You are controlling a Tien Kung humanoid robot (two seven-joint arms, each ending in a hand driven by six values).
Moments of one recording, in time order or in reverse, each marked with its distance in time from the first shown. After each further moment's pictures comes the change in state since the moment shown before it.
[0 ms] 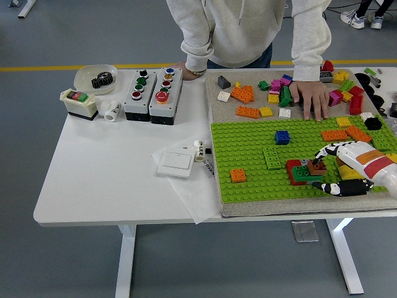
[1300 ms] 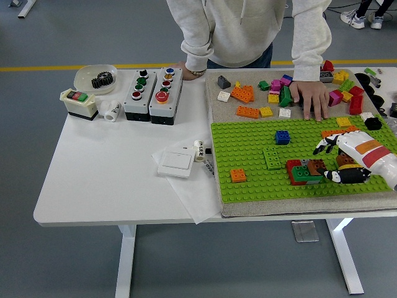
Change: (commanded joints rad) left arm -0.010 0.000 0.025 -0.001 -0.041 0.004 -0.007; right arm 0.133 0.064 -0.081 -0.219 0.060 -0.108 0.121
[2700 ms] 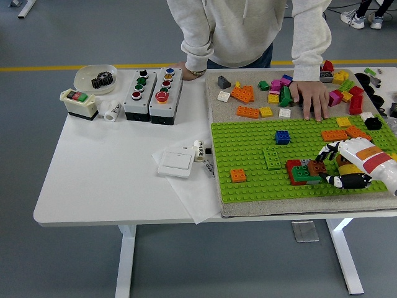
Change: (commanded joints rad) left arm 0.008 -0.003 -0.001 0.000 0.002 0.000 0.000; right arm 0.019 0.010 -0.064 -0.077 0.009 -0.022 0.015
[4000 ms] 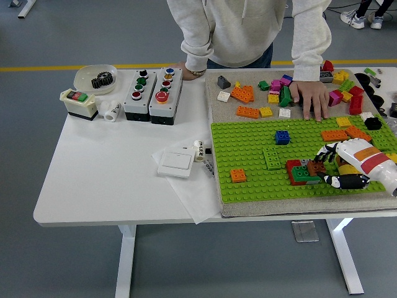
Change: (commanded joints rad) left arm -0.009 0.000 0.009 0.001 -0.016 0.003 -0.004; right arm 0.008 0.001 -0.020 -0.003 -0.006 -0.004 -0.004
